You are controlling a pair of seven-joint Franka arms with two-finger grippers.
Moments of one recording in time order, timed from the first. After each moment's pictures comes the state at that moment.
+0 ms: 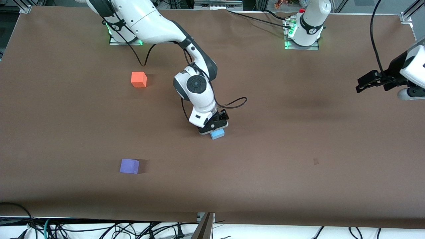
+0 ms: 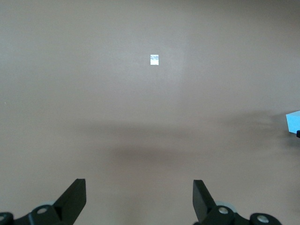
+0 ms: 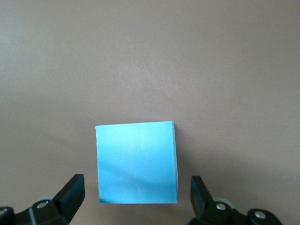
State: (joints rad) left arm -0.04 0.03 0.05 -1.61 -0.04 1.60 -0.11; right arm 0.74 0.87 0.01 -1.39 0.03 2.48 0.42
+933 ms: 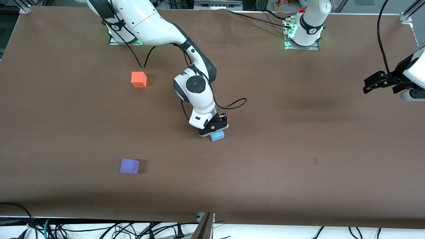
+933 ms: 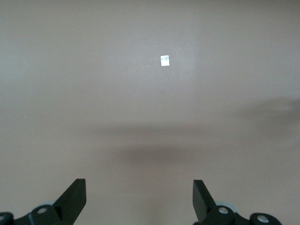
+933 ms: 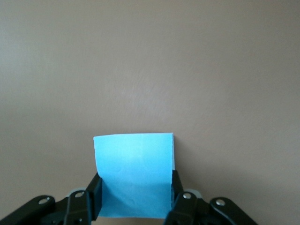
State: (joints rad) left arm -0.02 0.05 0.04 -1.59 0.02 1.60 -0.01; right arm 0.73 0.88 -0.02 -1.35 0.00 2.53 0.41
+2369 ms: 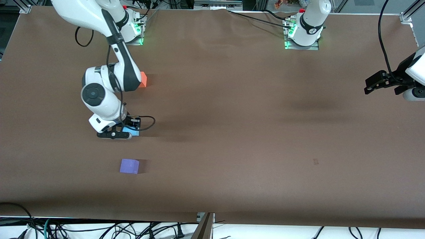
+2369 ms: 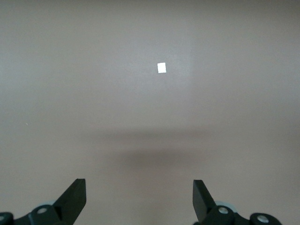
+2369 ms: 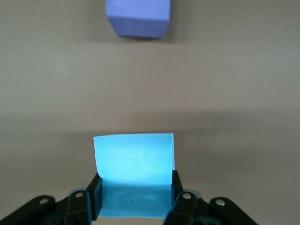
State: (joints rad) left arm -0.01 0.05 0.02 -1.56 0.02 1.60 0.00; right arm 0.50 0.42 -0.28 -1.98 0.10 2.40 0.18
